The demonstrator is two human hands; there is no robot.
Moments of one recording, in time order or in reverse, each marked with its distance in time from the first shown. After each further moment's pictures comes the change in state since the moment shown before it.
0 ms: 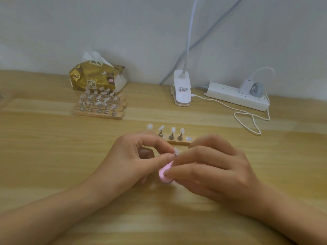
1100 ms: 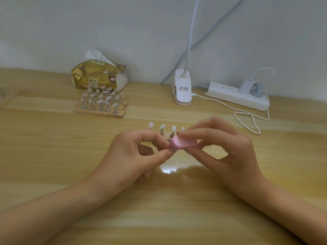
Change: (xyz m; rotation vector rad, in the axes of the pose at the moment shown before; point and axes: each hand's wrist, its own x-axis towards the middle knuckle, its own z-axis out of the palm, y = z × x) left_hand -0.003 0.000 0.000 -0.035 0.061 -0.048; right_hand 0.003 0.009 -0.001 0.338 0.070 0.322
